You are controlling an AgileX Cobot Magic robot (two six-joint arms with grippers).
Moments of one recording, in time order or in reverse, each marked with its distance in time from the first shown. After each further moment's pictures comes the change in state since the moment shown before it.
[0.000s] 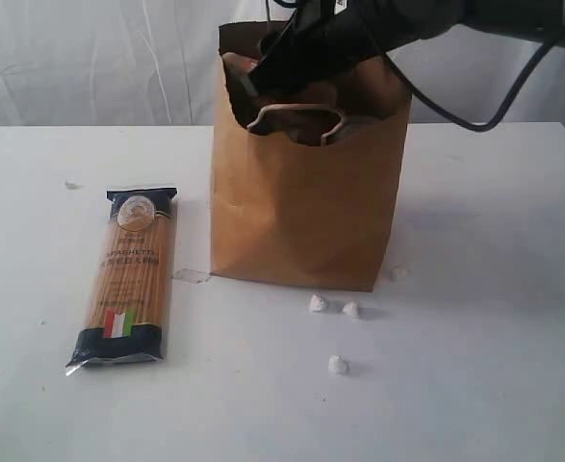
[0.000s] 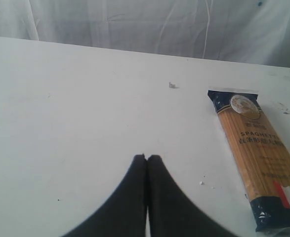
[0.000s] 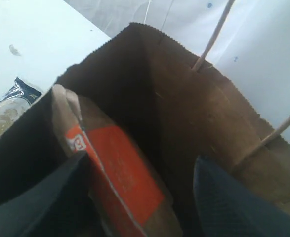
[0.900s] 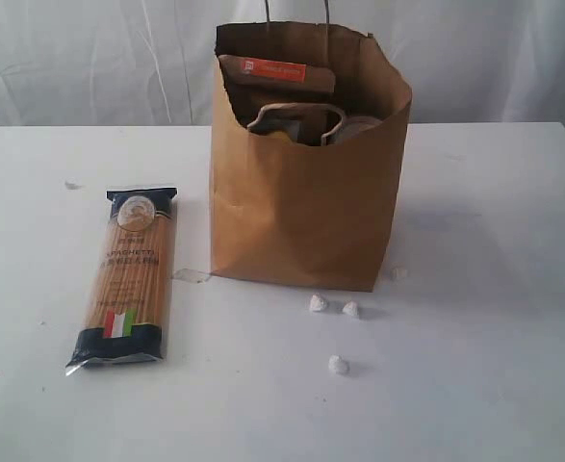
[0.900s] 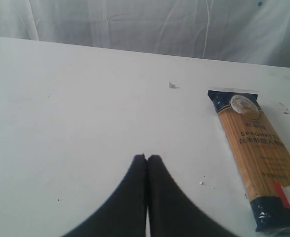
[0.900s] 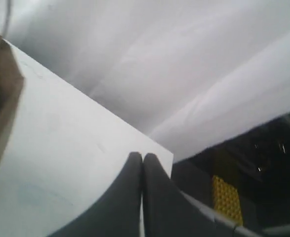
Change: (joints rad) left arm 0.000 0.000 0.000 0.000 0.000 0.000; right arm -0.047 -0.348 -0.002 -0.681 0.459 0.345
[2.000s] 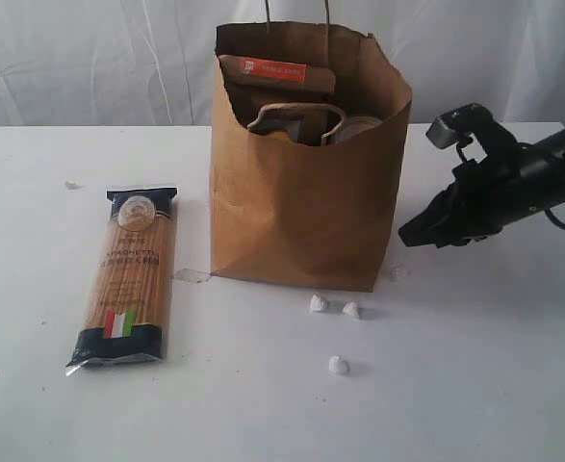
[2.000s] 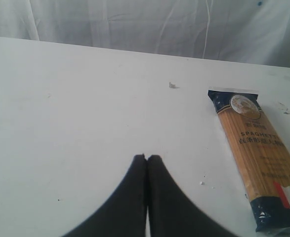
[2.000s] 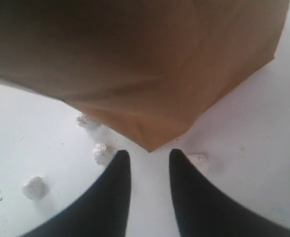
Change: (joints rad) left arm 0.000 0.000 0.000 0.000 0.000 0.000; right arm -0.509 0.412 0.436 1.697 -0.004 -1.596
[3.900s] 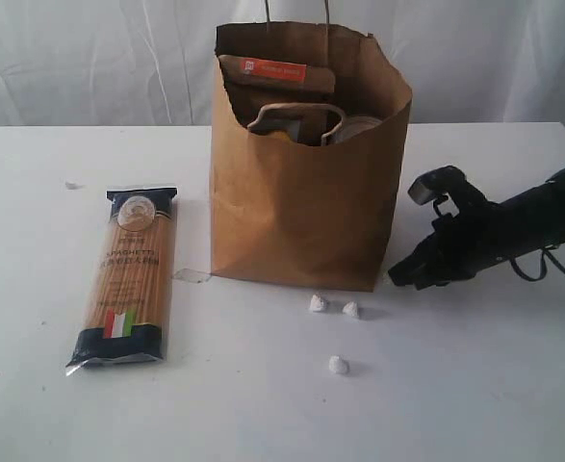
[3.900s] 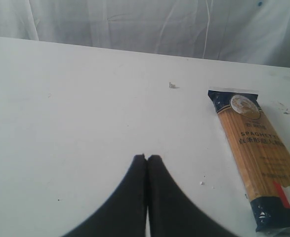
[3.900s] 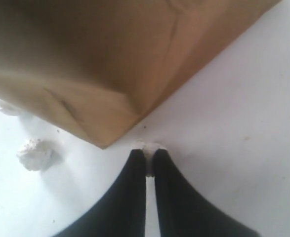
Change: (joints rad) left arm 0.000 0.000 0.000 0.000 0.000 0.000; right arm 0.000 0.245 0.000 0.160 -0.093 -0.188
